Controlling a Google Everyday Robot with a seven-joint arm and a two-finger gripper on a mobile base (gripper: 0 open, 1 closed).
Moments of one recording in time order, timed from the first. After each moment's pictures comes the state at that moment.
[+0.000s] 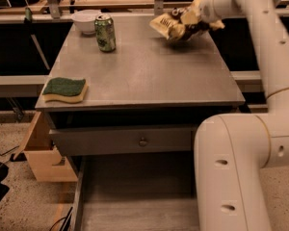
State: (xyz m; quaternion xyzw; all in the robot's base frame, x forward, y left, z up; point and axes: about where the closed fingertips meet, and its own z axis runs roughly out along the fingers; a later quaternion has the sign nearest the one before) arm 0.880 -0.188 0.940 -0.28 0.82 0.10 0.49
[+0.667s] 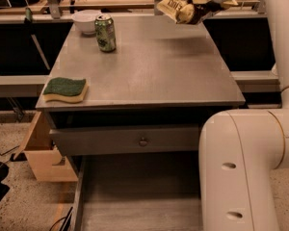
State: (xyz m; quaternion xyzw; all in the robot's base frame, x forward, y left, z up) arm 0.861 -0.194 1.005 -0.29 0.80 0.07 0.52
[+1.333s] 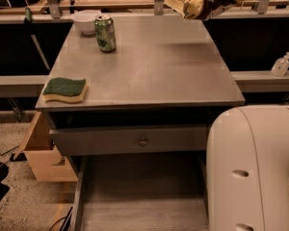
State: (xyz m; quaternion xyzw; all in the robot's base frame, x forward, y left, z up) arm 0.820 -0.213 1.039 -0.26 0.83 0.07 0.49
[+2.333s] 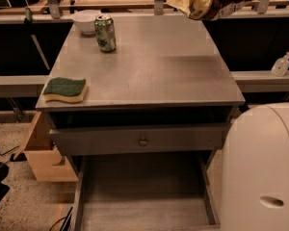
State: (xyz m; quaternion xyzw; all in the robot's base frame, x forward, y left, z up) arm 0.744 -0.208 1.071 -0.24 0.87 0.10 0.43
